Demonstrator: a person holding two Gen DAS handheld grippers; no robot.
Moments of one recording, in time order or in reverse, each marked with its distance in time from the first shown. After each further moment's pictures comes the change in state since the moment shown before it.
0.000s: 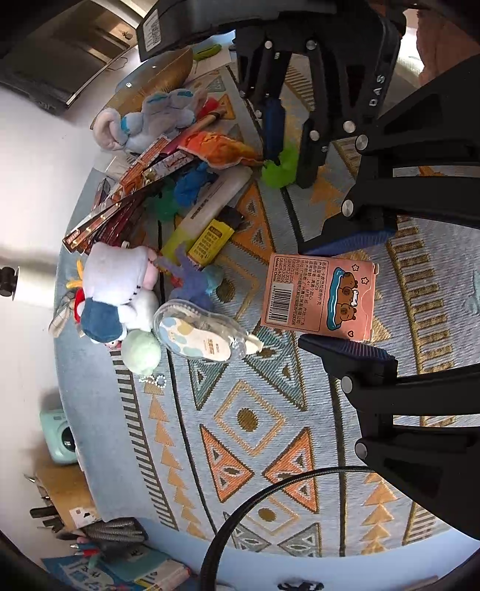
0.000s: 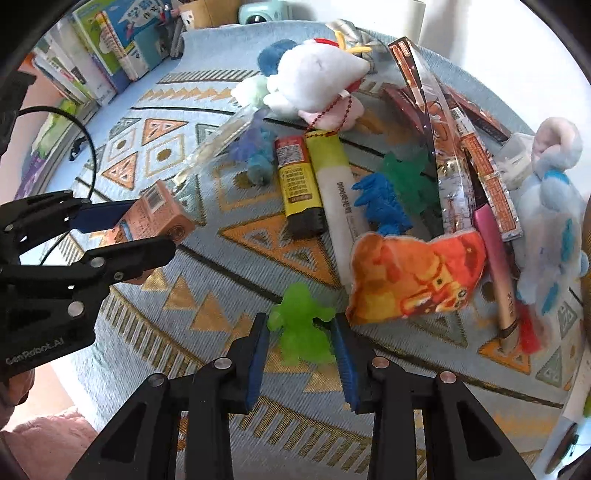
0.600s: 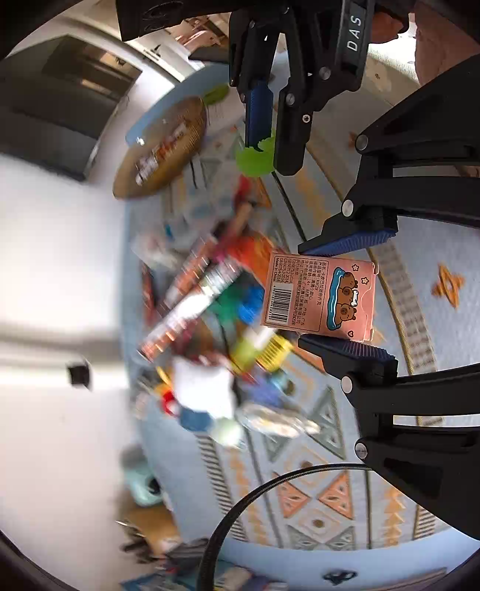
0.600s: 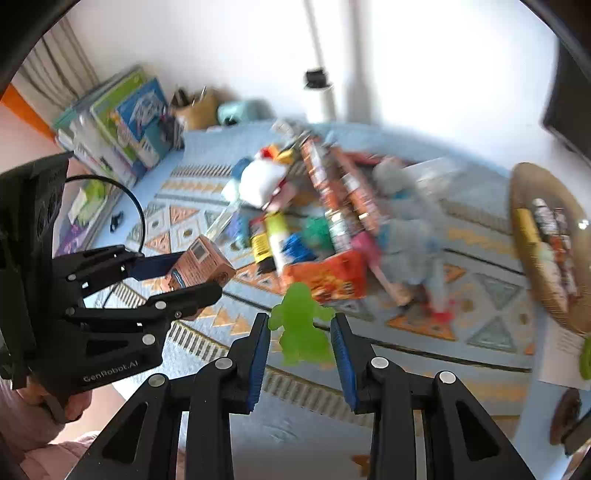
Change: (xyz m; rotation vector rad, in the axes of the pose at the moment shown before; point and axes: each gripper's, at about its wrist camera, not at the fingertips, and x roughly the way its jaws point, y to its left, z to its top) left arm -0.058 -0.098 0.029 0.106 -0.124 -0.046; right arm -0.137 -0.063 -0.042 0.143 -0.244 0.028
